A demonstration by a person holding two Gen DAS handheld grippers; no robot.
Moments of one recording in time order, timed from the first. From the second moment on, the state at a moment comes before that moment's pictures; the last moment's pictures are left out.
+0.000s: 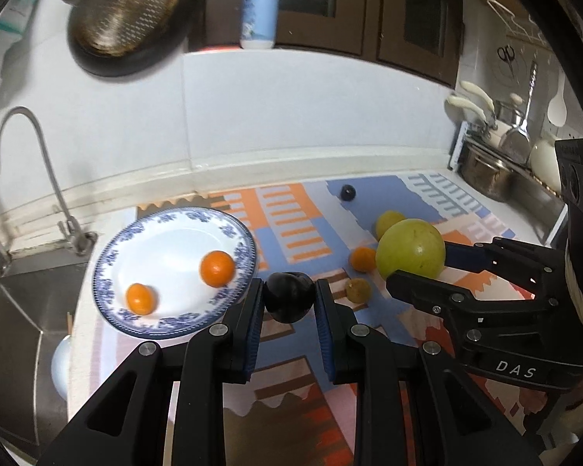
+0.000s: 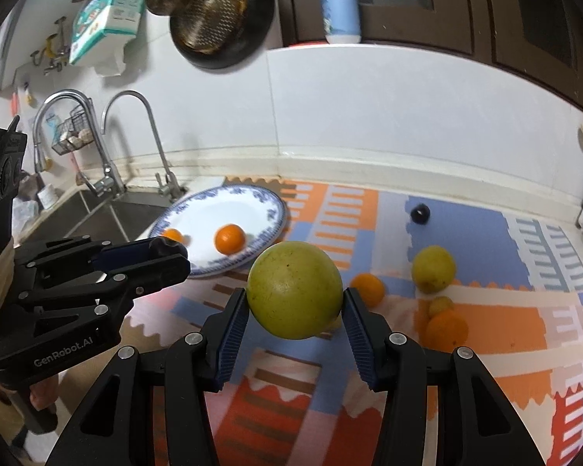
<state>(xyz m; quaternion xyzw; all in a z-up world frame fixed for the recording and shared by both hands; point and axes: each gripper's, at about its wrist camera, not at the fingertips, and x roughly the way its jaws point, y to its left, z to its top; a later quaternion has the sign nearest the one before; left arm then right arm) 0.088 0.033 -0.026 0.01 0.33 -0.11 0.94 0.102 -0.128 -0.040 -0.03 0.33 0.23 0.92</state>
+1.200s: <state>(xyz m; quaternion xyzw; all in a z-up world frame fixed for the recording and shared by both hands) 0.132 0.104 -0.001 0.02 0.29 0.01 0.96 0.169 -0.053 -0.003 -0.04 0.28 0.30 0.91</state>
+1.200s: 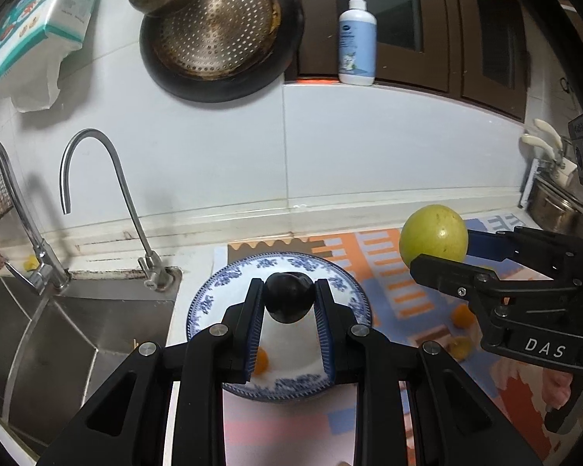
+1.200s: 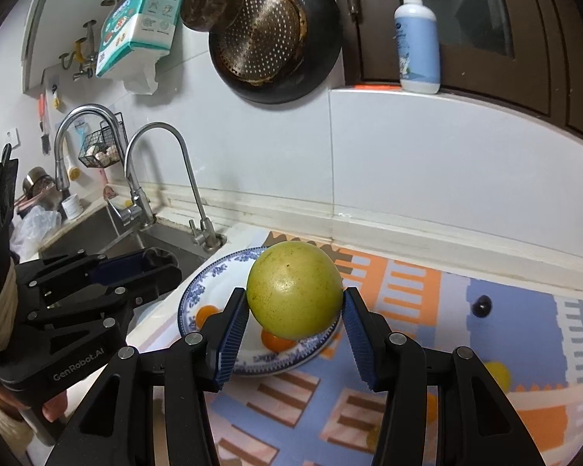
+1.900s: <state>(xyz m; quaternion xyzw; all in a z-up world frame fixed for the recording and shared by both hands) 0.229 0.156 -0.053 -0.02 0.38 0.00 0.92 0.270 0.015 -0.051 -0.08 0.38 0.34 0.86</state>
